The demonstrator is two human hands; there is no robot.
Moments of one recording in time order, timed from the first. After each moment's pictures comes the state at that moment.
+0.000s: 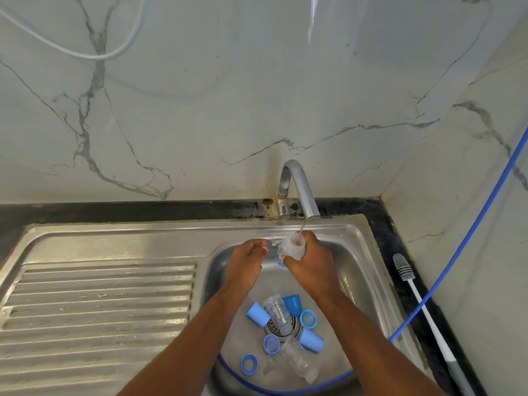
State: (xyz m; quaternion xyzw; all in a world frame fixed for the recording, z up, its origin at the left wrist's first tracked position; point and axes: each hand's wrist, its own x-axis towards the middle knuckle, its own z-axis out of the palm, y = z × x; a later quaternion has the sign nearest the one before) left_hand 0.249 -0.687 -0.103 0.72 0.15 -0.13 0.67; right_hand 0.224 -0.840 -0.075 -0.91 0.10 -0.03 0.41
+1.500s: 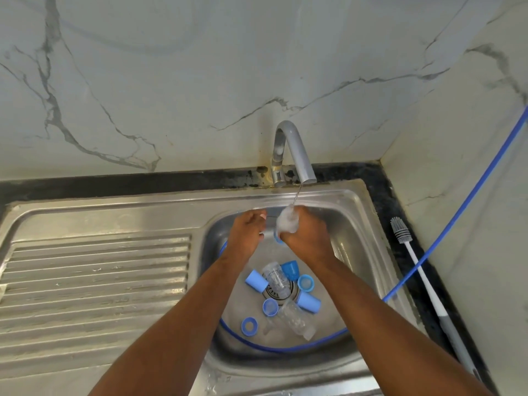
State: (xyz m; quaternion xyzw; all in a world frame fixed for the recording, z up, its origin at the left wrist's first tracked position) left_hand 0.255 -0.697 -0.118 0.70 0.15 -0.16 0.68; right_hand 0.224 -0.843 -0.085 -0.91 0.10 -0.04 0.39
